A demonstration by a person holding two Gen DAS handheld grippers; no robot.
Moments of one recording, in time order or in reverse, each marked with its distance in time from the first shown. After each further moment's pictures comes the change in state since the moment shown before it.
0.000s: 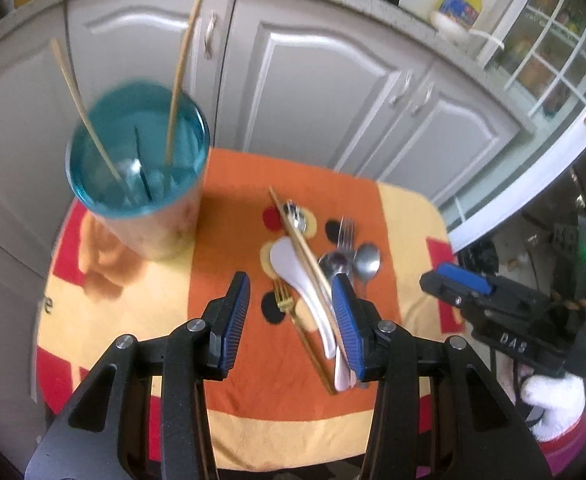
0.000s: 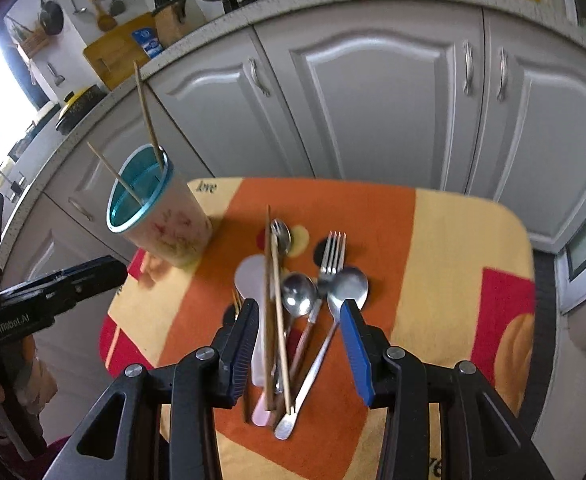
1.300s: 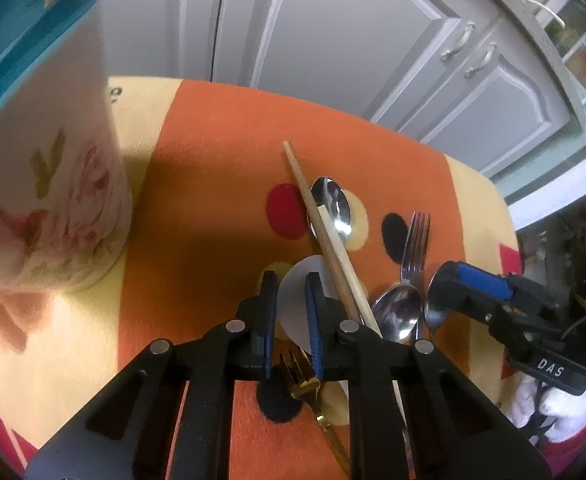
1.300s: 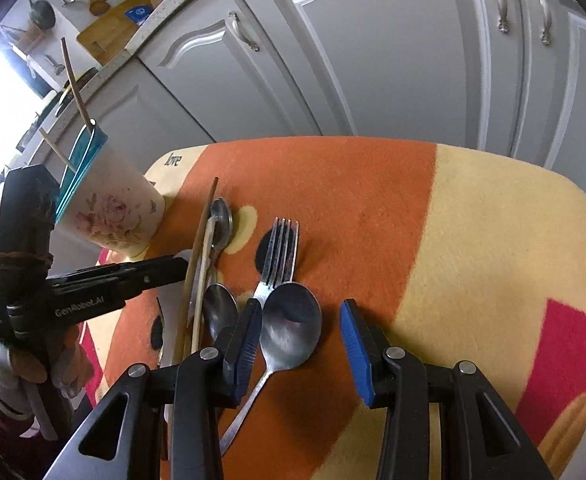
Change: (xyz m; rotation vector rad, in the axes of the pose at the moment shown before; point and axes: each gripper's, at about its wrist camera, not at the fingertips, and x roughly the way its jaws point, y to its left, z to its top) left arm 0.144 0.016 0.023 -0.047 0.132 0.033; right arm 0.103 -0.067 0.018 -0.025 0.098 0.141
